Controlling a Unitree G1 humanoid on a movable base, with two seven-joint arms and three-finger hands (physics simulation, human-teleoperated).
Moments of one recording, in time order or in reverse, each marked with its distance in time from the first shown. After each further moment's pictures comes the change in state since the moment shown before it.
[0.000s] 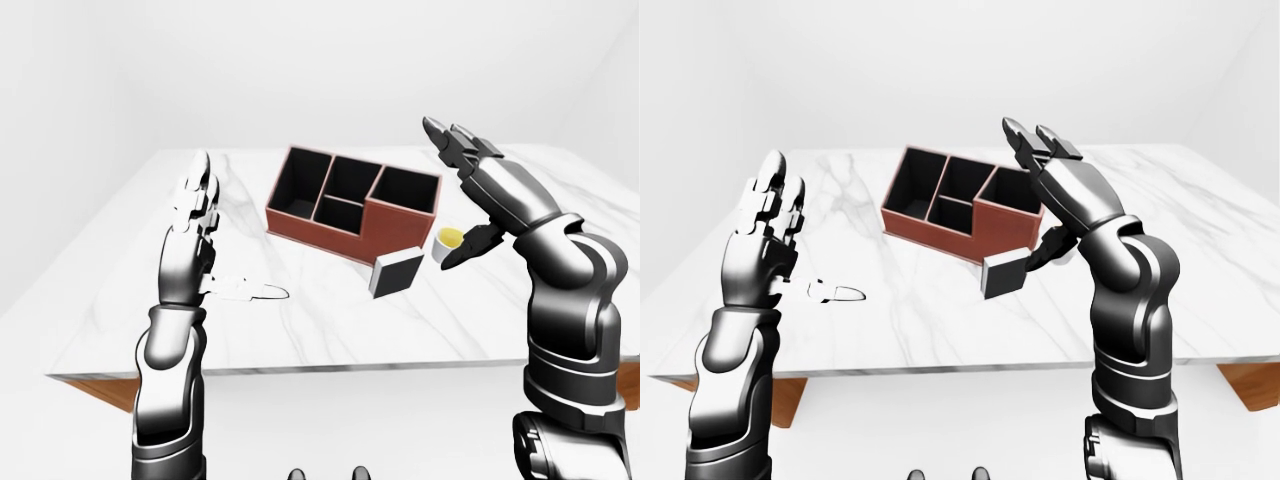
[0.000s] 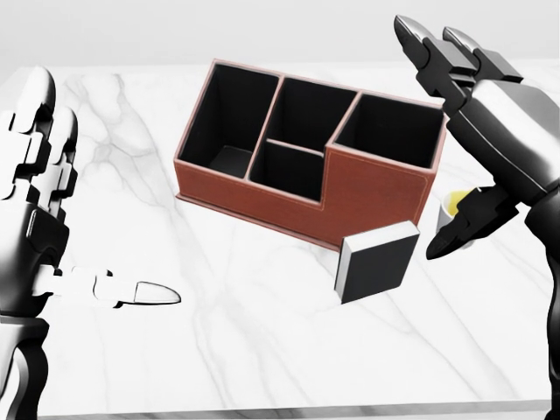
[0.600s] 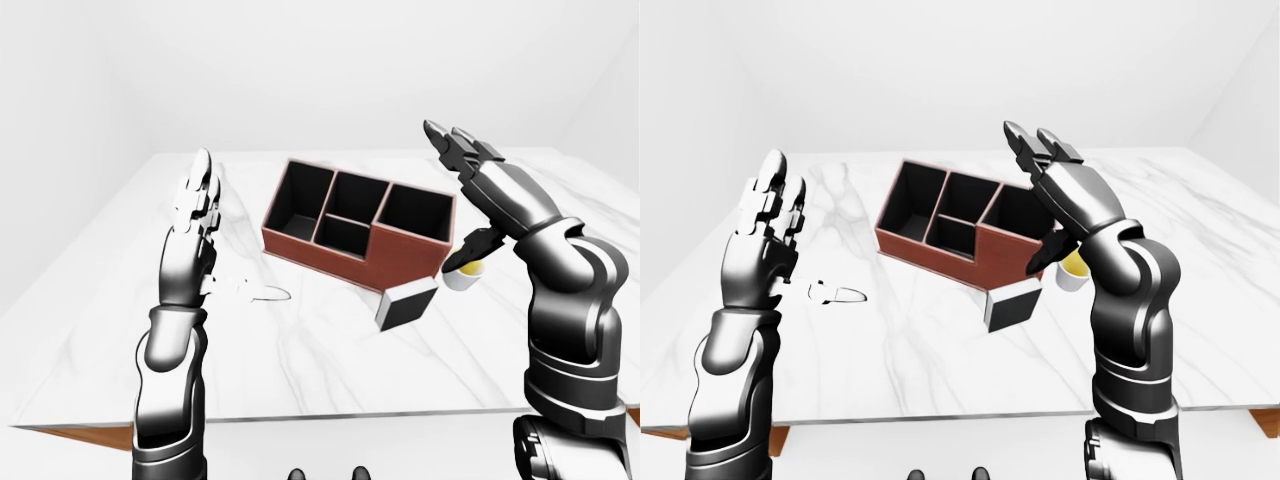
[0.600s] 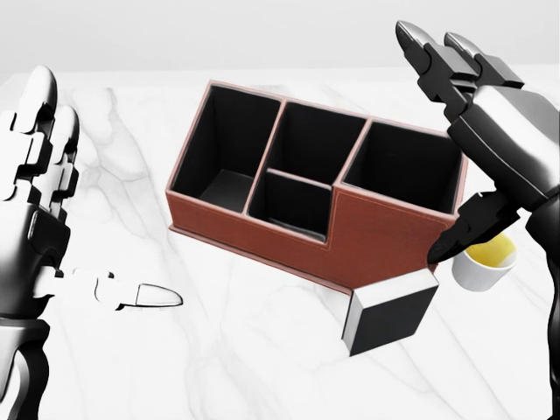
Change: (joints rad) left arm 0.006 -0.005 -0.006 -0.017 0.009 0.000 -0.003; right arm 0.019 0.003 -0.003 -0.014 -0.004 0.000 0.000
